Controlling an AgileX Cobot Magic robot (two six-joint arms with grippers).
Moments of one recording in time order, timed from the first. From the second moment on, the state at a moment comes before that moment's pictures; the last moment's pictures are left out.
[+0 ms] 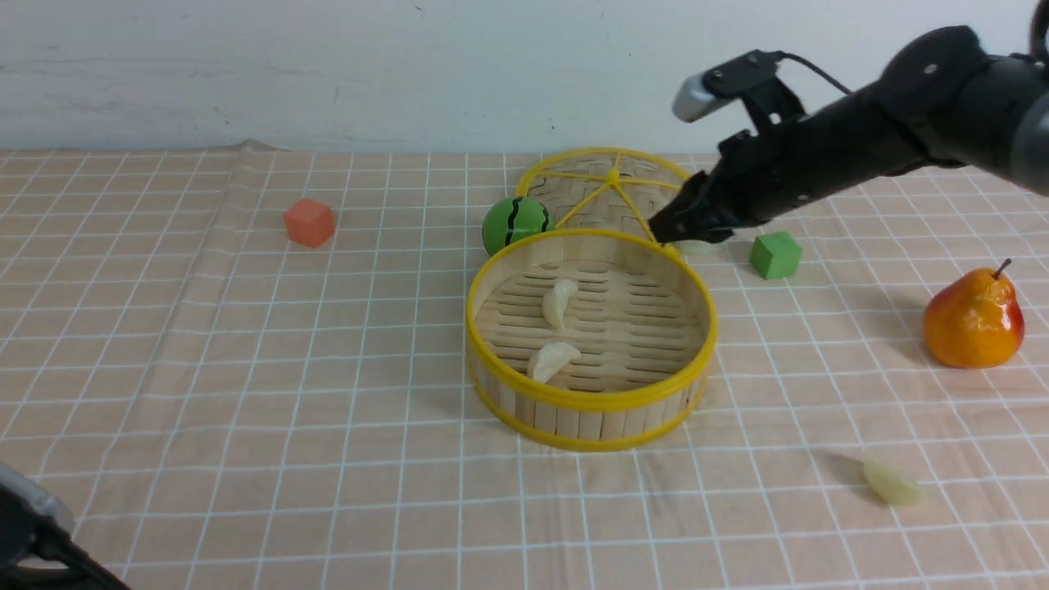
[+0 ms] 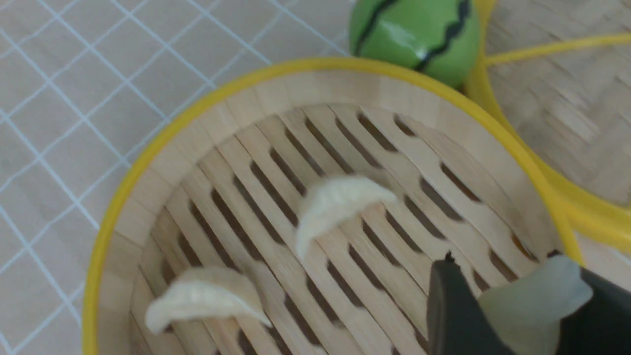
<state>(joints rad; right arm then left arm) 0.21 2.08 -1.75 0.77 0.70 -0.93 -0.59 0.60 -0.40 0.42 0.68 -0.26</state>
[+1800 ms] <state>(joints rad) 0.16 1.99 -1.64 0.24 1.20 -0.33 -0.59 0.49 -0.35 0.38 0.45 -0.39</state>
